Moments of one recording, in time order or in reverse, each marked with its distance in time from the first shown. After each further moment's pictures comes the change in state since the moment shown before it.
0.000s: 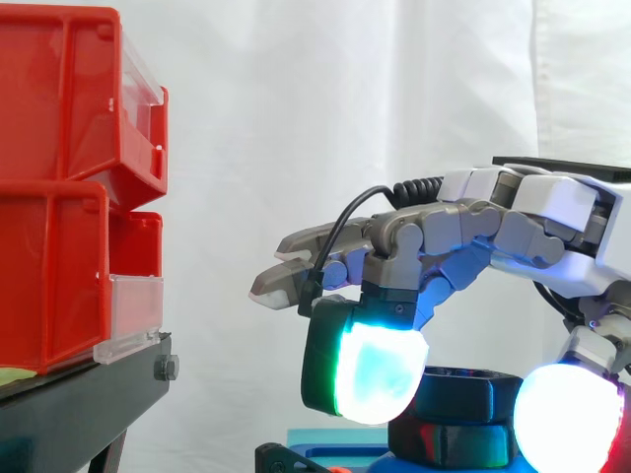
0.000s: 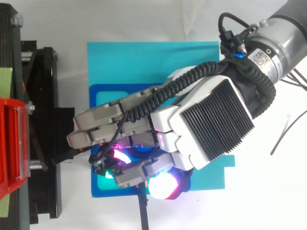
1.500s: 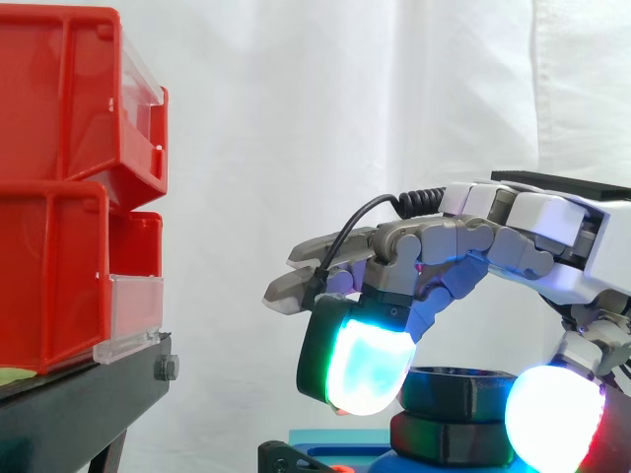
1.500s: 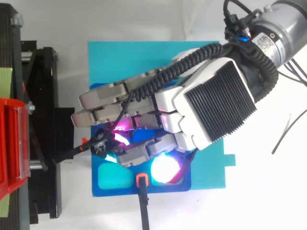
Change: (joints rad) arm -0.030 -0.001 -0.003 -0.006 -0.018 -0.025
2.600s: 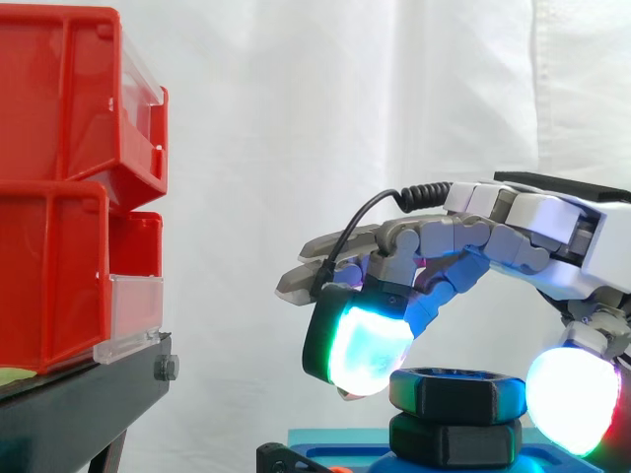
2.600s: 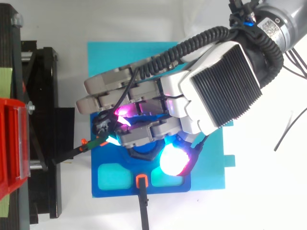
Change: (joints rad) arm -0.025 0.001 0.000 0.019 -0.032 0.008
